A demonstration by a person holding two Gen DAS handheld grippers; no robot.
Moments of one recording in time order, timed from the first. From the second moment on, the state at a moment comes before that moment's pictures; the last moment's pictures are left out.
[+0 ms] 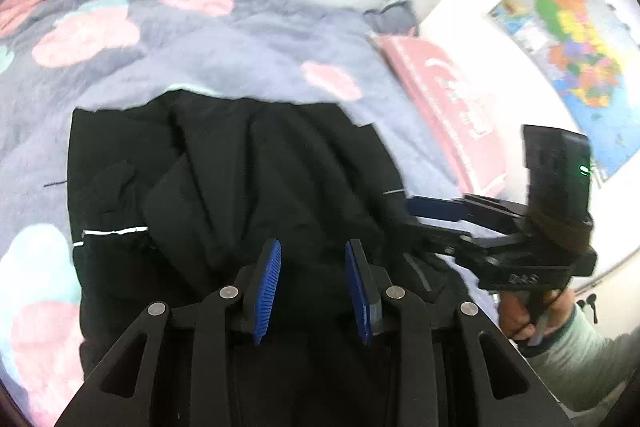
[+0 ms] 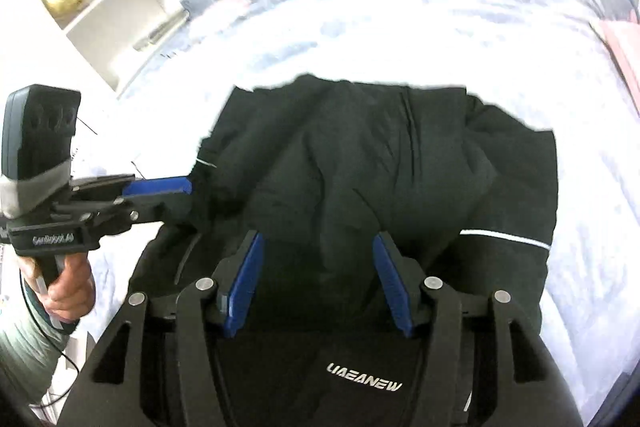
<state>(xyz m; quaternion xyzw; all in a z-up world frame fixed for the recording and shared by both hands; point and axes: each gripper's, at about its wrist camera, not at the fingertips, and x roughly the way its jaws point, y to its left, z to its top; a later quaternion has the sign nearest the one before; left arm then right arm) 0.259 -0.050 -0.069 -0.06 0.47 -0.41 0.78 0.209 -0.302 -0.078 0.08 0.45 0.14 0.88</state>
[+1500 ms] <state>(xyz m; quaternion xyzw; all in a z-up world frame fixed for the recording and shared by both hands) 0.015 0.149 -0.112 -0.08 0.36 -0.20 0.91 -0.072 -0.385 -0.159 0.11 0.37 -0.02 0.92</state>
